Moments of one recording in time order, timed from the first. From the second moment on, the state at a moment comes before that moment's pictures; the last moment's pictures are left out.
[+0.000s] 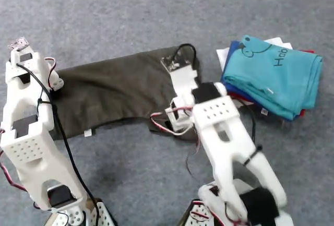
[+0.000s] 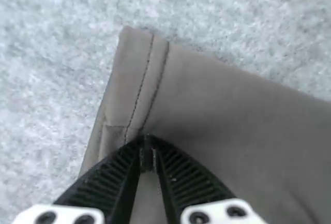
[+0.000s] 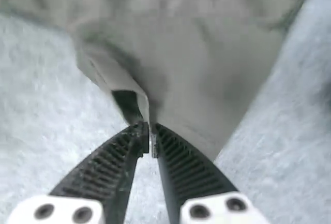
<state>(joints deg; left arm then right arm) -26.3 30.8 -3.9 62.9 16.7 -19.3 -23.5 38.4 70.5 5.4</state>
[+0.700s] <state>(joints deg) -26.3 30.8 -3.9 62.9 16.7 -30.6 -4.0 40.5 61.2 6.7</state>
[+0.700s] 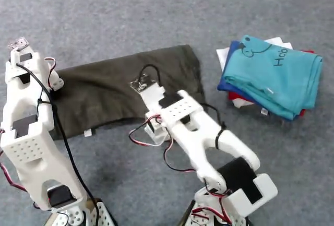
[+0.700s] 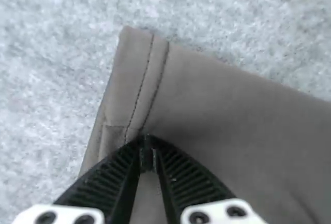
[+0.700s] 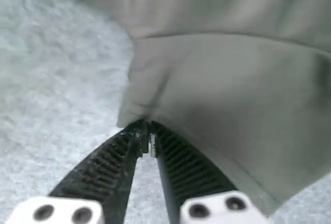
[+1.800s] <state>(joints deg) -26.3 30.8 -3.9 62.9 16.7 -18.5 9.5 32.0 64.5 49.9</state>
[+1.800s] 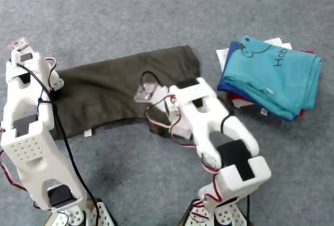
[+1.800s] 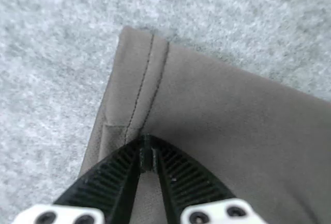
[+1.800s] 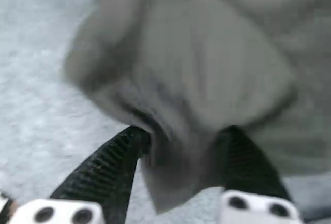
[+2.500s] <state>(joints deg) -26.3 30.8 -3.9 62.9 16.7 -12.7 36.6 -26.0 98.7 55.9</state>
